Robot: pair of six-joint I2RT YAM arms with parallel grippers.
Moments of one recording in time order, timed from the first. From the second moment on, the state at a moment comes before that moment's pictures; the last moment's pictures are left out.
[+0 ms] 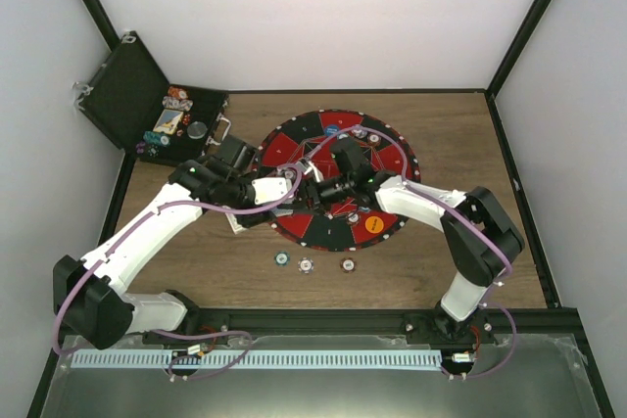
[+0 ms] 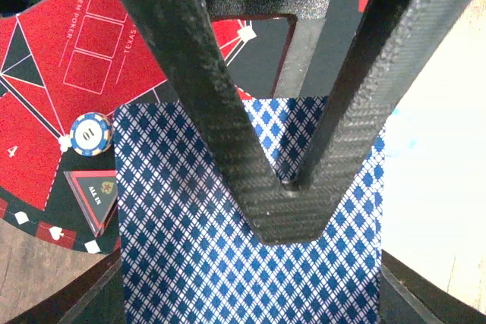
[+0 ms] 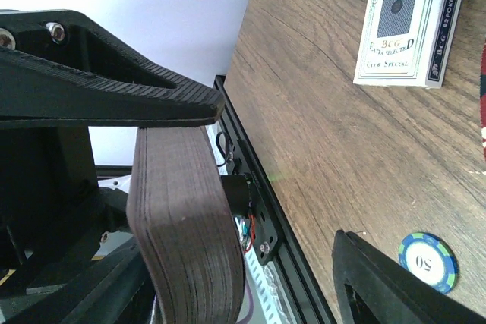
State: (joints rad) left arm -0.56 1.29 1.14 -0.94 0.27 0.80; right arm 0.68 1.69 1.04 0.02 -0.97 0.74
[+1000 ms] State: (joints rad) left arm -0.55 1.29 1.14 -0.94 0.27 0.80; right arm 0.71 1.79 1.16 0.00 -0.98 0.80
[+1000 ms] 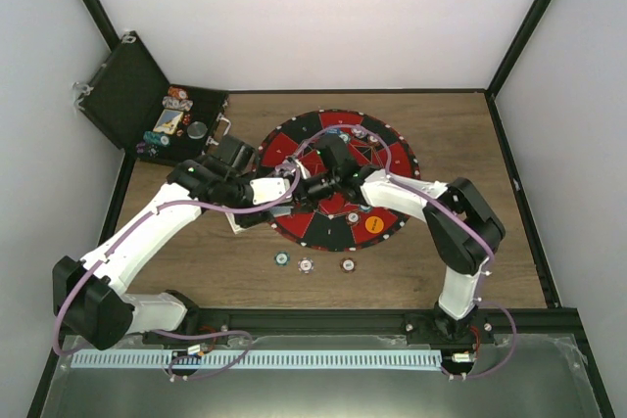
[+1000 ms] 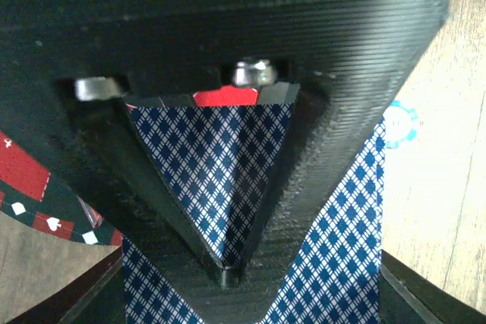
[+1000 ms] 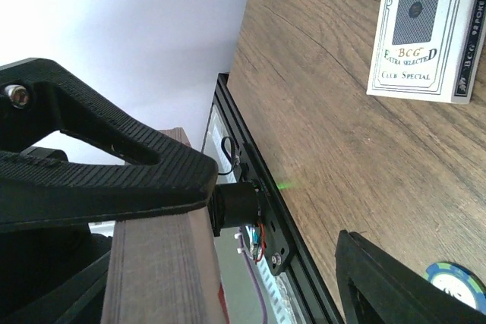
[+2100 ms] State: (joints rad) left arm -0.54 1.29 1.13 -0.94 0.25 0.81; right arm 0.62 1.67 1.11 -0.11 -0.95 0.73
